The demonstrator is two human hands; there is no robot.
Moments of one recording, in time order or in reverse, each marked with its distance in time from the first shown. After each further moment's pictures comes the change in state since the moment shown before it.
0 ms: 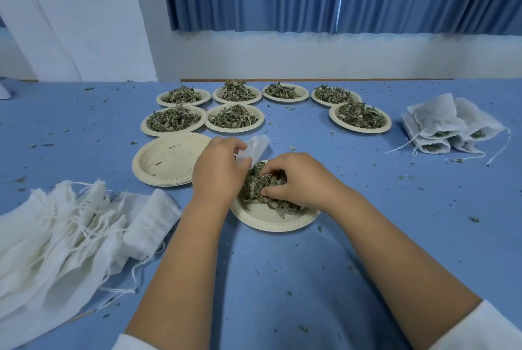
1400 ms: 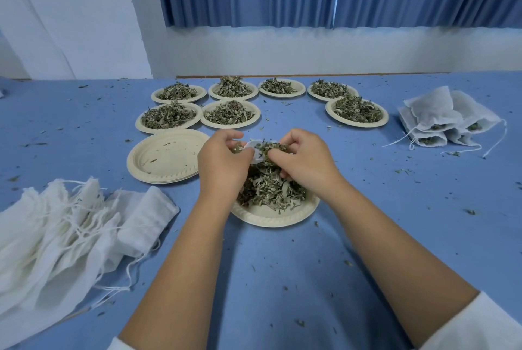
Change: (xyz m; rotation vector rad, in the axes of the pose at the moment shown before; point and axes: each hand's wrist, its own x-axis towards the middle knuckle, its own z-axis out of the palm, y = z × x) left_hand -0.007 0.021 0.002 -0.441 0.051 -0.246; right_hand 0.006 0.004 0.002 0.609 0.375 0.284
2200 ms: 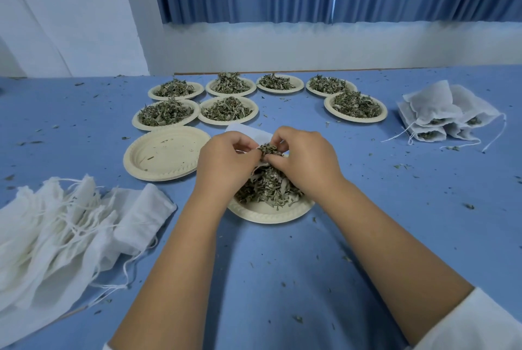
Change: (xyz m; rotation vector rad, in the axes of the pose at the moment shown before) left_hand -0.007 0.009 -0.005 0.147 -0.161 0.036; right_hand -0.007 -0.004 -0.006 -0.569 0.034 -0.260
